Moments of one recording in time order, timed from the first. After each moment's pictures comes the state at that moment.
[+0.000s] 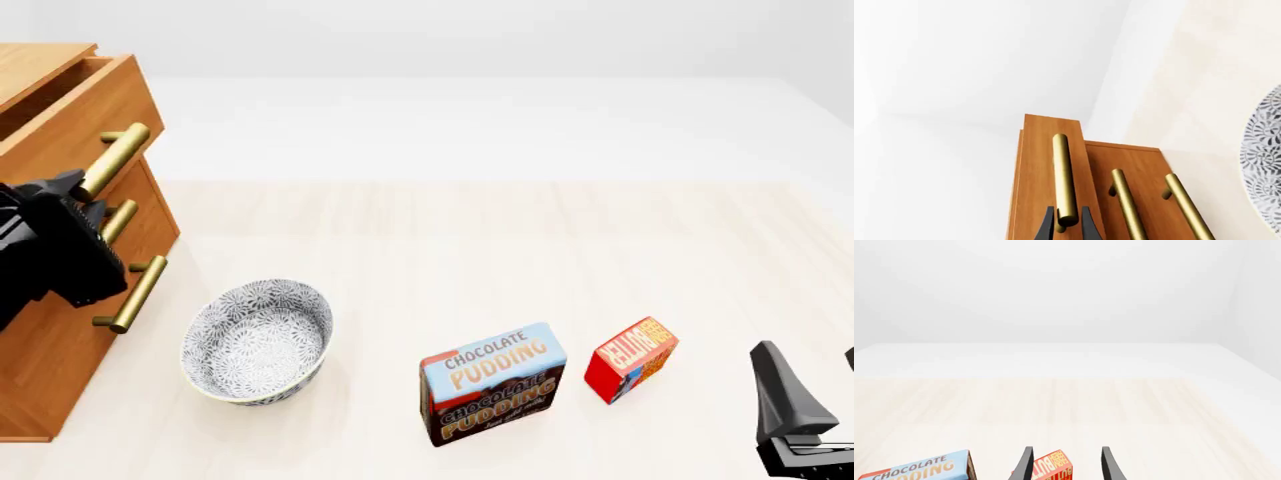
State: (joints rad) left arm 0.10 1.02 -0.48 -0.34 1.33; right arm 0.00 0.00 0.00 0.00 0.00
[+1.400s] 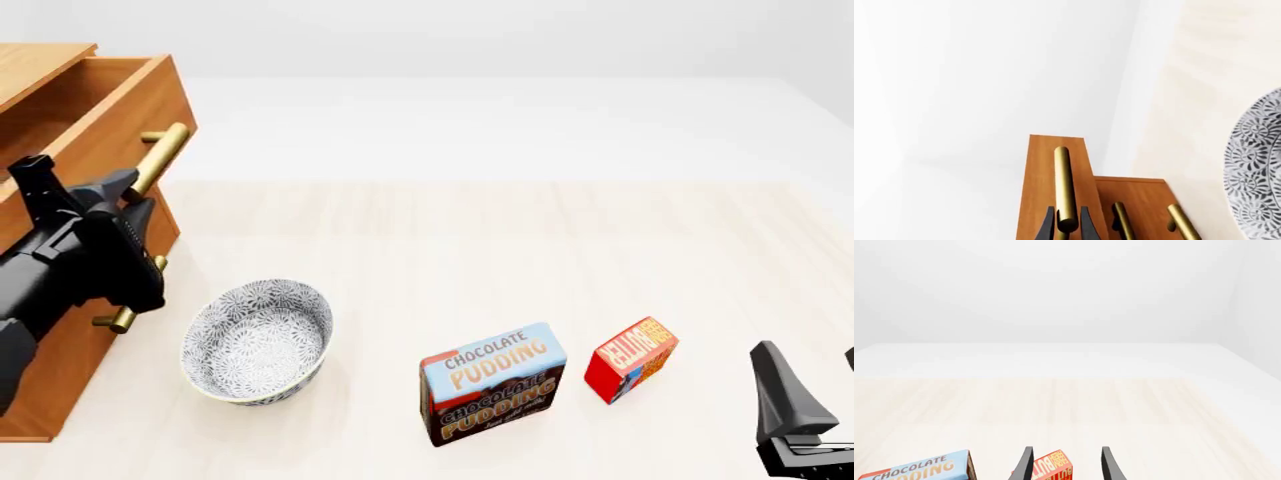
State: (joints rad) left arm -0.03 1.06 -0.45 -0.45 1.39; right arm 0.00 0.00 0.00 0.00 0.00
